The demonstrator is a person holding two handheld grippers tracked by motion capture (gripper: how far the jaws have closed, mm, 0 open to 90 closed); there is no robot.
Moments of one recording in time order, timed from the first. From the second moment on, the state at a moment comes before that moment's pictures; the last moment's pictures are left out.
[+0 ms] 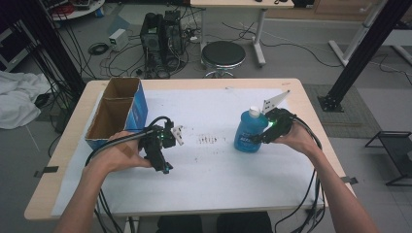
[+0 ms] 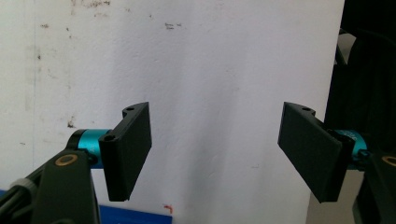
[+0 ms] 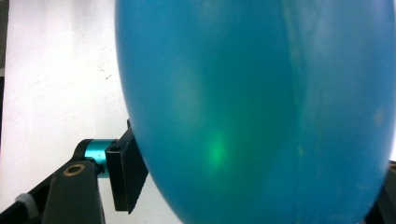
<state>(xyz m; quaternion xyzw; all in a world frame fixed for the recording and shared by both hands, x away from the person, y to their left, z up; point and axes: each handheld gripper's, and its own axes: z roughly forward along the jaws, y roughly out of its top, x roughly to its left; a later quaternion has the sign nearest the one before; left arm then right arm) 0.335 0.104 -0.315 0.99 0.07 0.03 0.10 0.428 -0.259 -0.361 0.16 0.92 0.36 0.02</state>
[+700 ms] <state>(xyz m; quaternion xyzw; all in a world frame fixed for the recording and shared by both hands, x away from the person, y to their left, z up) 0.334 0.104 -0.315 0.99 0.07 0.03 0.10 0.431 -0.260 -0.364 0.16 0.91 0.38 0.02</state>
